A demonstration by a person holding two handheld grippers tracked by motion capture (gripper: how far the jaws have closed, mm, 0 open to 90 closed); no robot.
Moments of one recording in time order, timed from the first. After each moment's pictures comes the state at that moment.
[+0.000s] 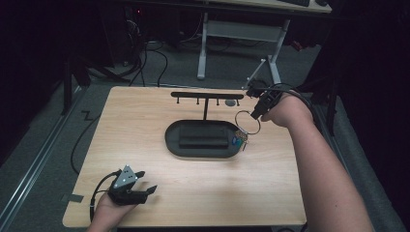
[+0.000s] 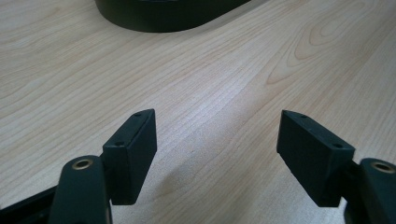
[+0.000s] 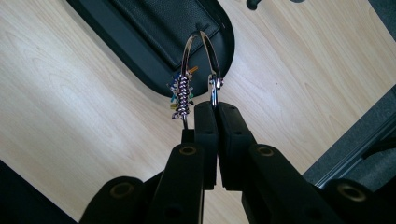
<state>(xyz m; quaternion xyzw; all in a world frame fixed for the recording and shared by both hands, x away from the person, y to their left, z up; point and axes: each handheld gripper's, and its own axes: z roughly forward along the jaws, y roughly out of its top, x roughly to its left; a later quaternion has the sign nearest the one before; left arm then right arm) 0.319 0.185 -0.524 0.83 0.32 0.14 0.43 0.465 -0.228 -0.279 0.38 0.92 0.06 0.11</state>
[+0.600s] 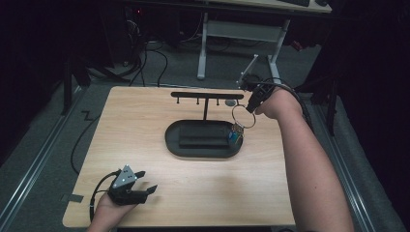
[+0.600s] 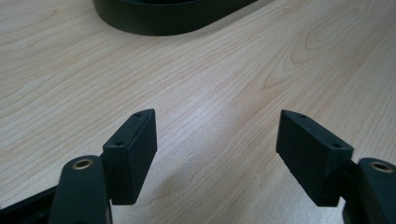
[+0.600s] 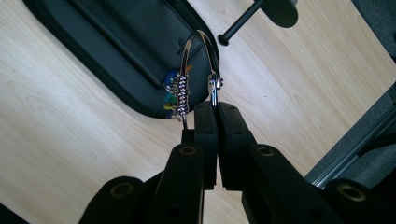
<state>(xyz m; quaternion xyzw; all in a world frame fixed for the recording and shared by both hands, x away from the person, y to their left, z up) 0.319 0.186 -0.524 0.83 0.32 0.14 0.44 0.497 -0.220 -0.289 0.40 0.91 0.05 0.11</state>
